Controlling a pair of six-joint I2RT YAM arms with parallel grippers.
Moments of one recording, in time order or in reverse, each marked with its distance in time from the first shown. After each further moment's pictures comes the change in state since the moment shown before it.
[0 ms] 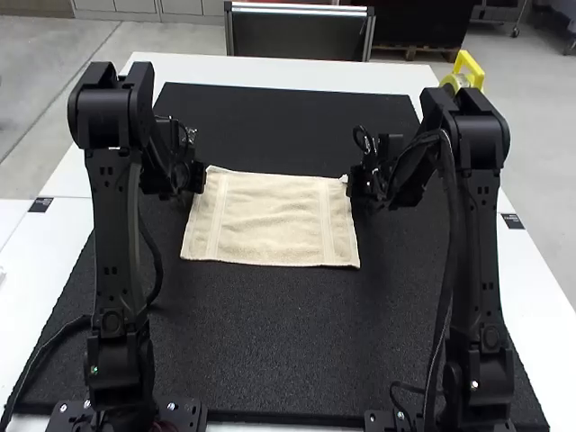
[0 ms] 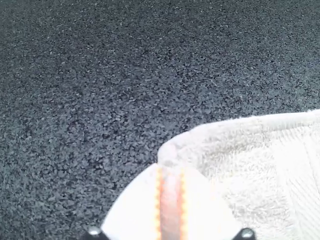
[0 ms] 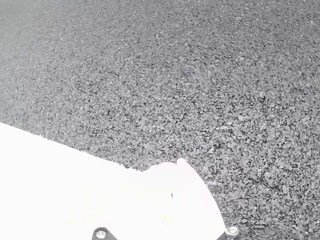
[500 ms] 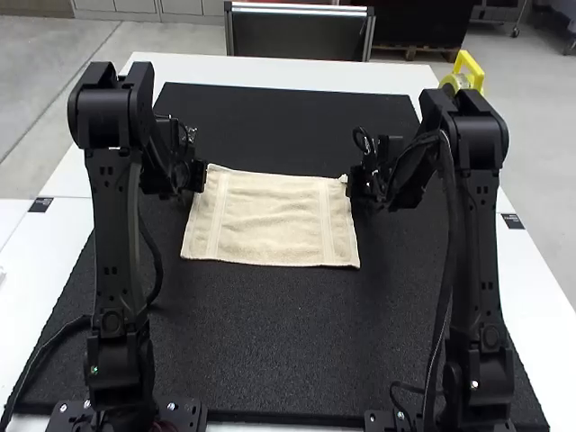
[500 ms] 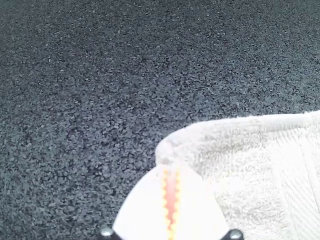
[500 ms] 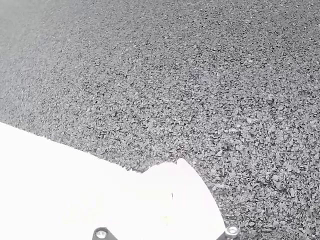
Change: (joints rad) left arm 0.000 0.000 0.000 0.010 0.011 -0.007; right arm -0.002 0.008 -0.001 0.026 -0.018 0.008
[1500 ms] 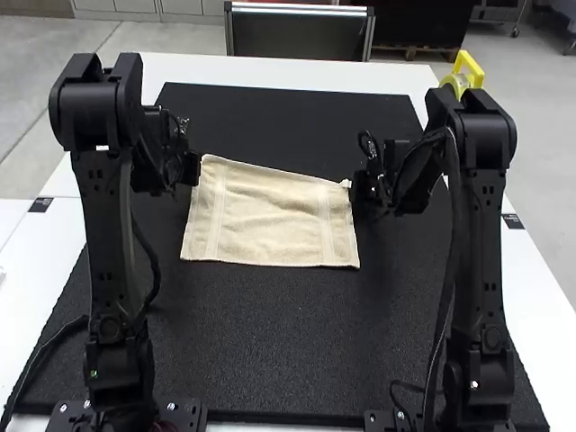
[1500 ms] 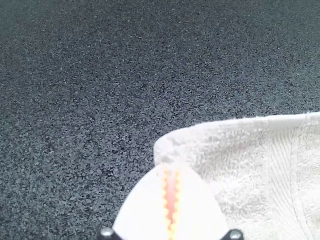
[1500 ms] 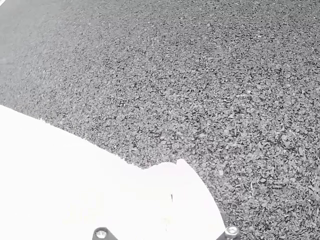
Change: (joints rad) left arm 0.031 -0.125 -0.103 0.028 0.055 -0.019; right arm -0.028 -0.036 -0.072 0.021 -0.082 0.007
